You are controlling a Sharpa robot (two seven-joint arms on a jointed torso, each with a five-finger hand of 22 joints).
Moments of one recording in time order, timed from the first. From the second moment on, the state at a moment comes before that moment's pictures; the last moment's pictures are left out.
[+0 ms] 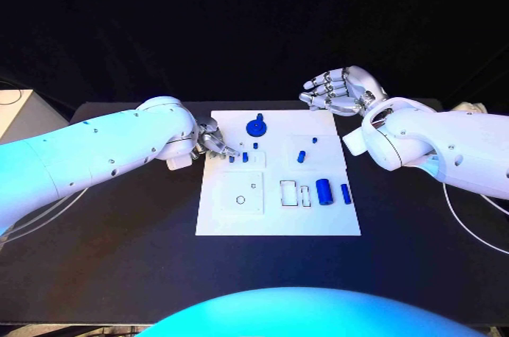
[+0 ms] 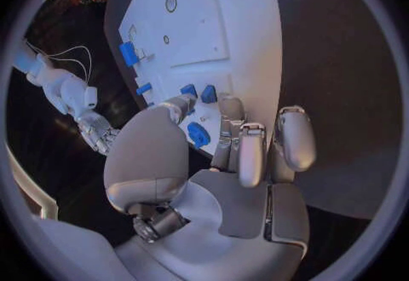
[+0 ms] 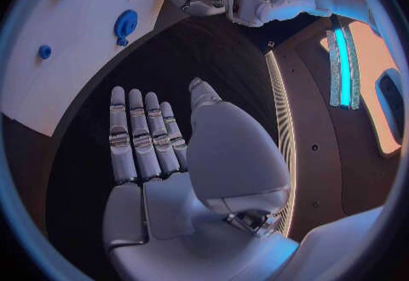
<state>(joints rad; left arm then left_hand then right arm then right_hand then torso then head) 1.33 -0.51 -0.14 1.15 -1.00 0.17 -0.46 1.03 -0.24 0.39 0.29 0.28 0.85 0.08 0.69 0.72 1.11 0.01 1.08 0.69 1.47 -0.06 1.53 1.31 0.07 1.35 0.06 1.39 1.22 1.32 -0.90 -0.15 1.53 -0.60 -0.57 0.18 1.40 -0.08 0.02 0.29 0.31 0.77 0.20 0.32 0.20 0.96 0.19 0.24 0.06 0.96 0.15 0.14 0.26 0.18 0.94 0.27 0.07 0.14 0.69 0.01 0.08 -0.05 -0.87</state>
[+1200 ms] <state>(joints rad) 1.29 -0.46 -0.12 1.12 -1.11 -0.17 0.06 1.45 -0.24 0.56 0.13 0.27 0.64 0.18 0.56 0.48 0.71 0.14 0.71 0.30 1.00 0.07 1.07 0.76 0.17 0.88 0.16 0.96 0.70 1.32 -0.89 -0.15 1.52 -0.60 -0.57 0.19 1.40 -0.09 0.03 0.28 0.31 0.77 0.20 0.32 0.20 0.96 0.20 0.24 0.06 0.96 0.16 0.13 0.25 0.18 0.93 0.27 0.07 0.13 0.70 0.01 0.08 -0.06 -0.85</state>
